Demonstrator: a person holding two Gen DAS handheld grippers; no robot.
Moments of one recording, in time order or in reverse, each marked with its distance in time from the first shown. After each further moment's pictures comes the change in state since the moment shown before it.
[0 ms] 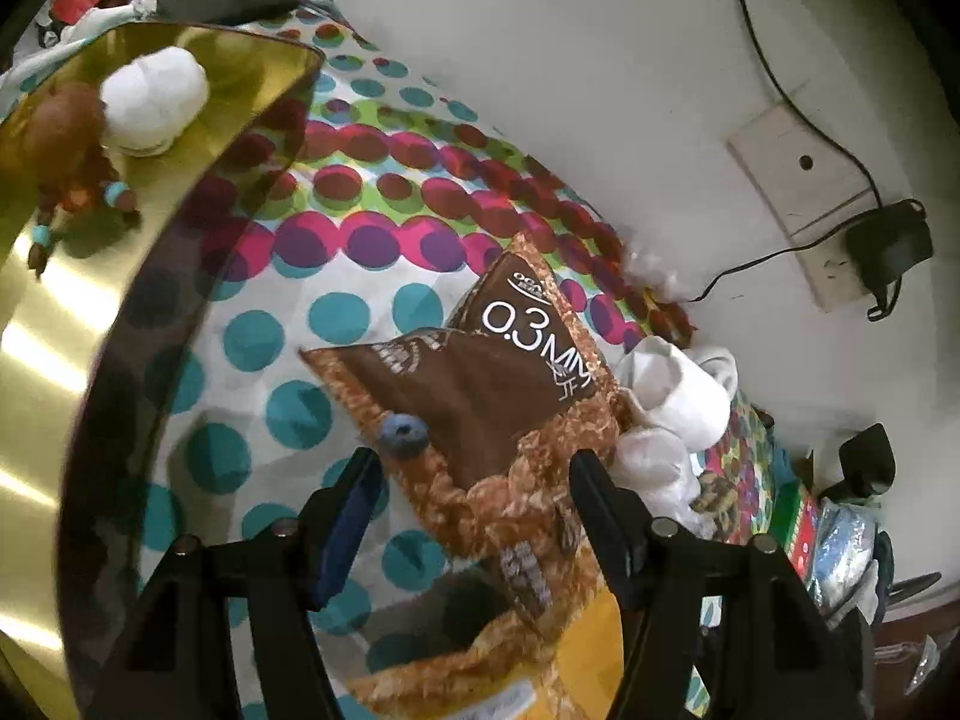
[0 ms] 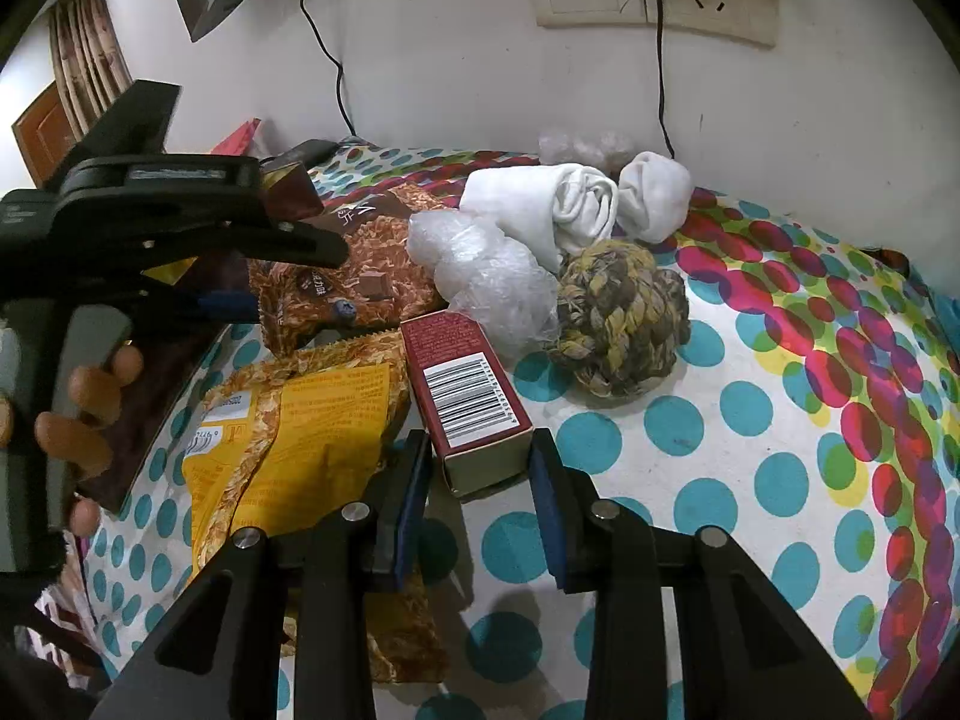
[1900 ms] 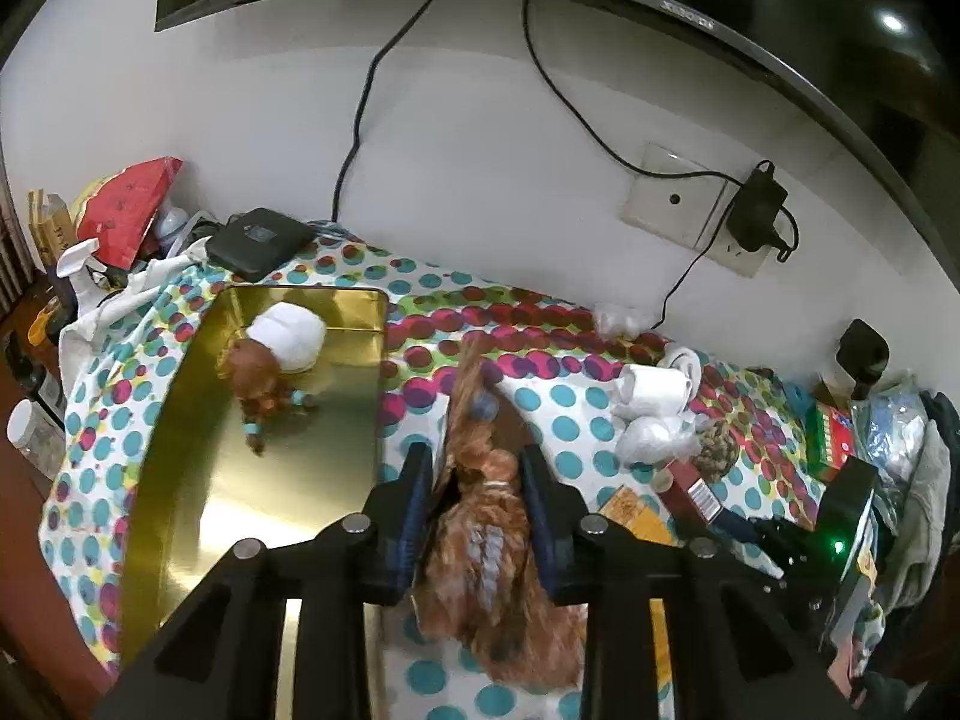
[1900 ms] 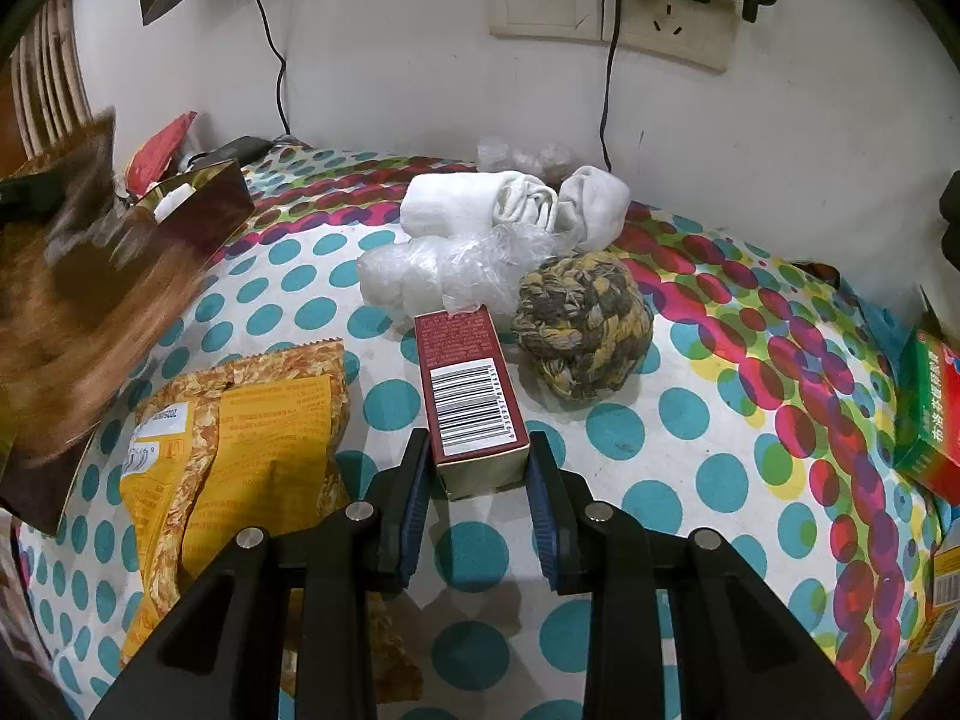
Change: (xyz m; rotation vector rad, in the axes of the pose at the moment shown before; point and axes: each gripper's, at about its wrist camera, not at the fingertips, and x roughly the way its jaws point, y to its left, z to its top) left arm -0.149 0.002 -0.032 0.387 -0.274 0.152; right arm 0.000 0.003 0.004 -0.002 -0.012 -0.221
